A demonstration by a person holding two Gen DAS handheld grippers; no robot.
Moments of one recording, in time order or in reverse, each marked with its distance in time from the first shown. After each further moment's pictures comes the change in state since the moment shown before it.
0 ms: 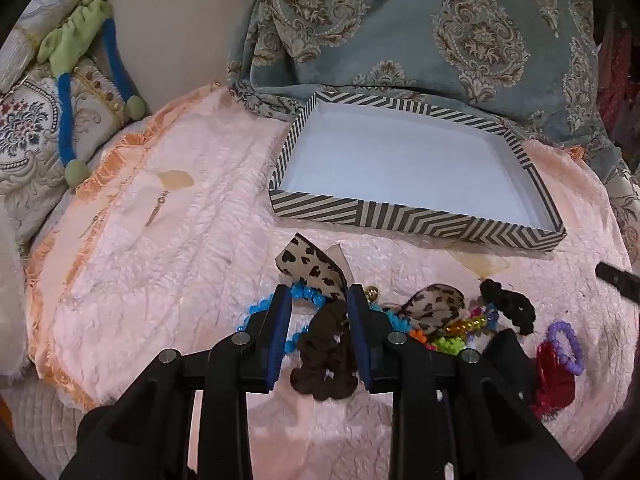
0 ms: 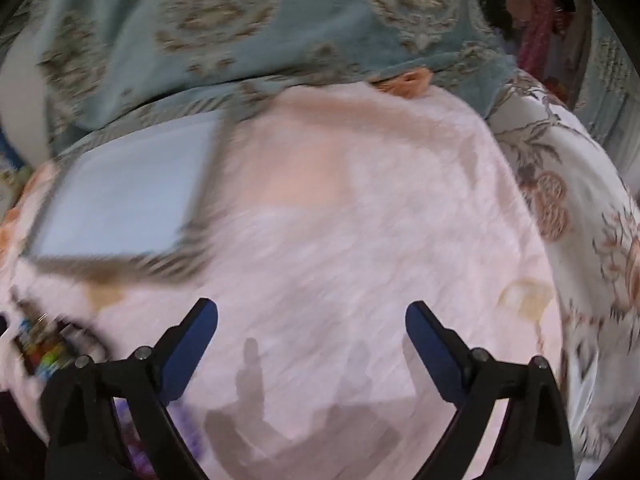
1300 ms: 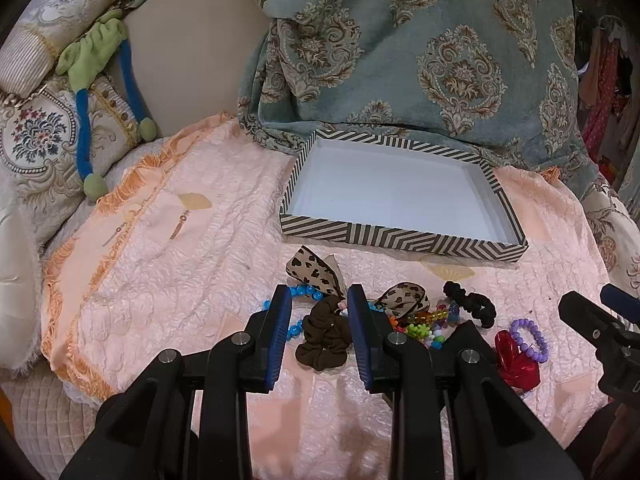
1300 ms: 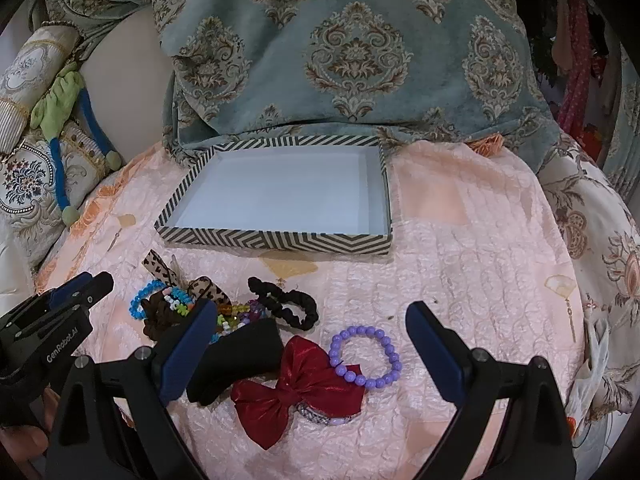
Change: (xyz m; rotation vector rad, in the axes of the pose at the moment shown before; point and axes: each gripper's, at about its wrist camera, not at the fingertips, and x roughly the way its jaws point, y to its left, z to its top) left arm -0.061 0.001 -0.007 -0.015 -0.095 -0.017; right arm -0.096 0.106 -0.038 -0.114 -0.131 0.145
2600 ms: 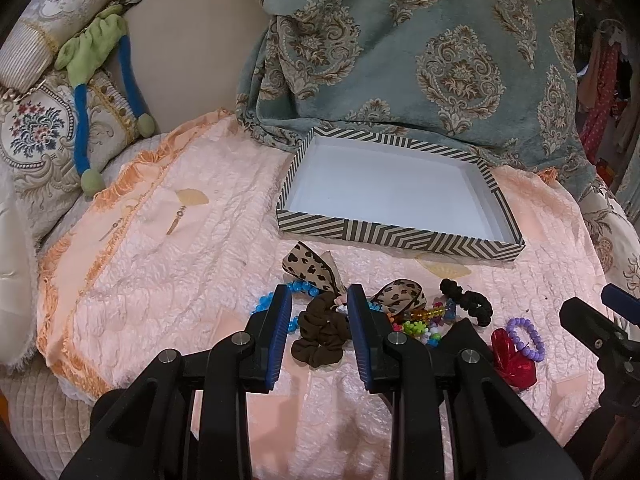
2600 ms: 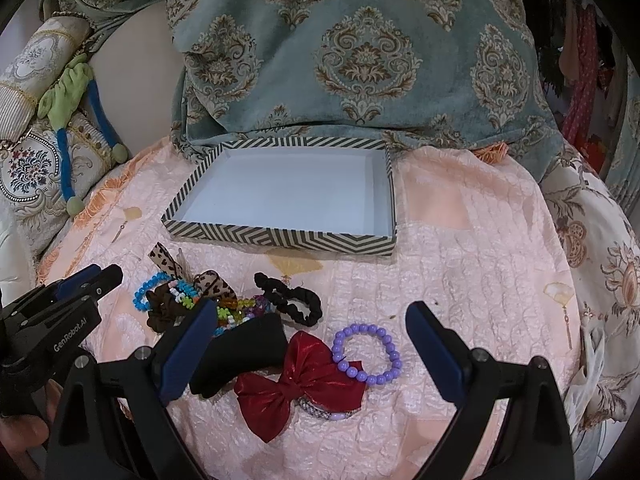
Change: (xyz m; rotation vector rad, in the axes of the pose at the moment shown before) left arm 0.001 -0.003 -0.001 -0.013 0.008 -0.009; right arm -0.008 0.006 -0.002 -0.040 -0.009 0.003
